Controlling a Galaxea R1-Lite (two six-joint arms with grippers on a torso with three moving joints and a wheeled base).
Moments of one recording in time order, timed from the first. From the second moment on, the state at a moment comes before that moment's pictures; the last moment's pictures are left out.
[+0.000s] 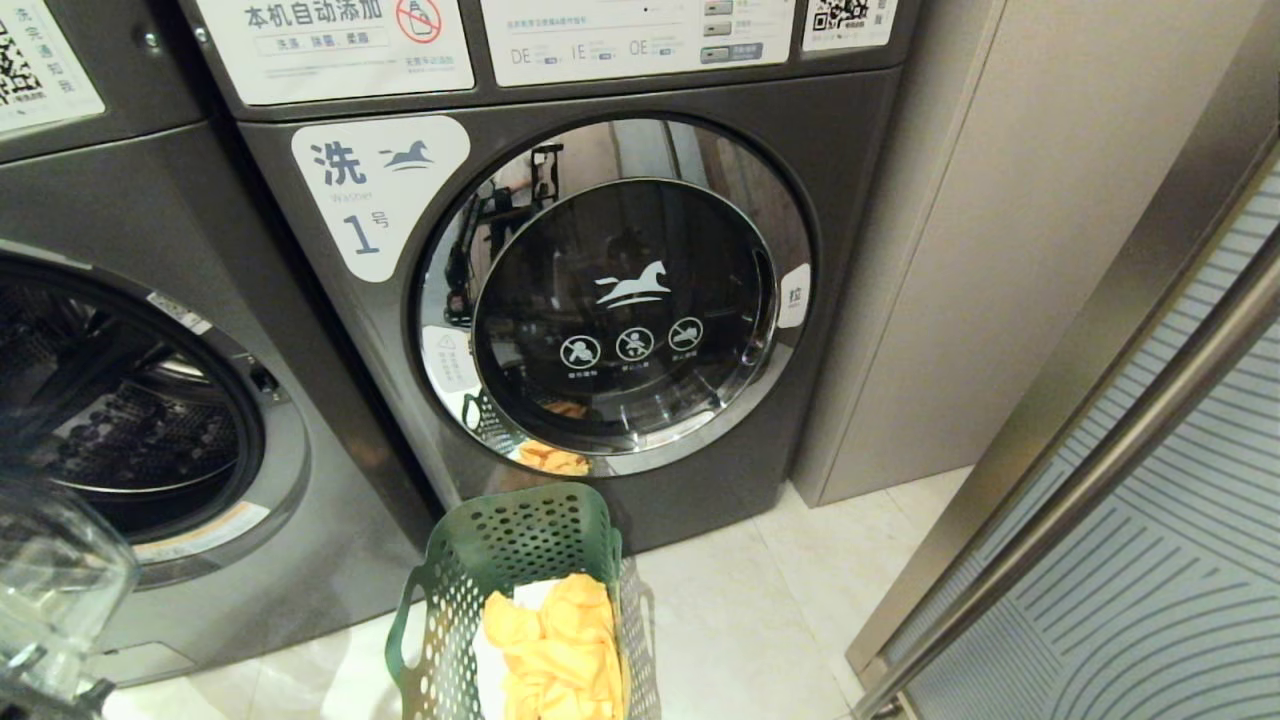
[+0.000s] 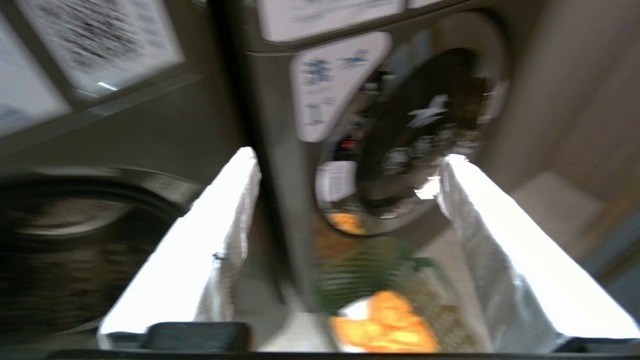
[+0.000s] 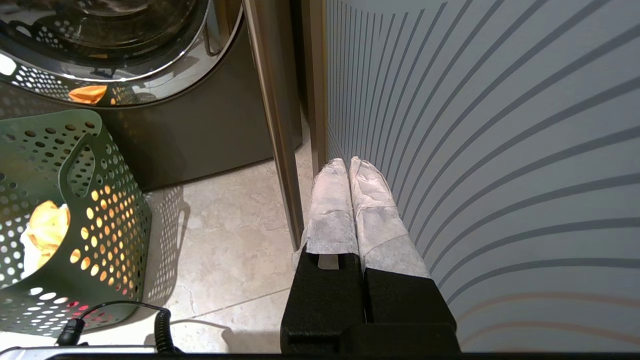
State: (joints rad) left arm 1.25 1.08 -1.03 -0.72 -1.52 -0.53; right arm 0.01 0.00 0.00 -0.01 -0.03 0.03
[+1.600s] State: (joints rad) left arm 1.03 1.61 -1.64 0.86 -0.25 0.32; right arm 0.01 0.00 0.00 -0.01 -0.03 0.03
